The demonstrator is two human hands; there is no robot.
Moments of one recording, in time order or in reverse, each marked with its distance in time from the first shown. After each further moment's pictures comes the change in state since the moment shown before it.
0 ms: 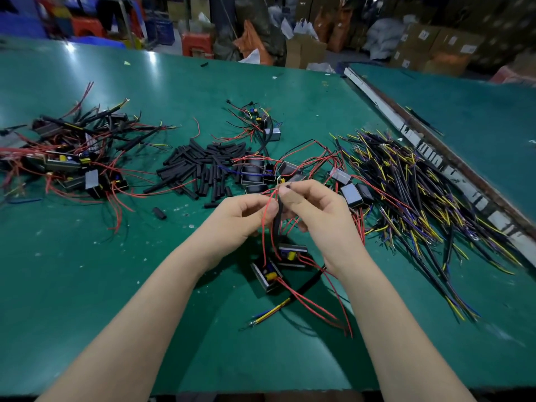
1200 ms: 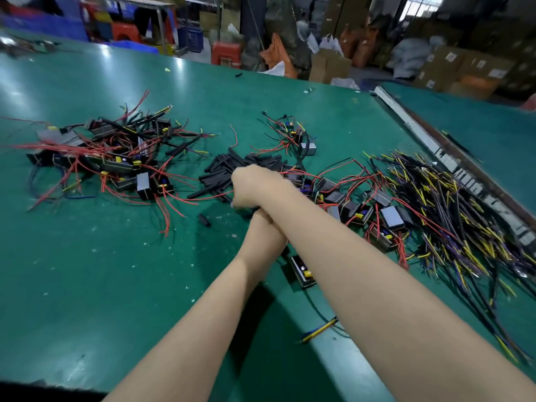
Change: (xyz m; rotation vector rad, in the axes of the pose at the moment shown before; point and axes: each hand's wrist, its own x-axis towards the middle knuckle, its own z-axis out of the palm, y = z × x) left_hand 0.002 -0.015 -0.009 0.007 0.328 -0.024; right_hand 0.105 -0.002 0.147 -1.509 -0.601 -0.052
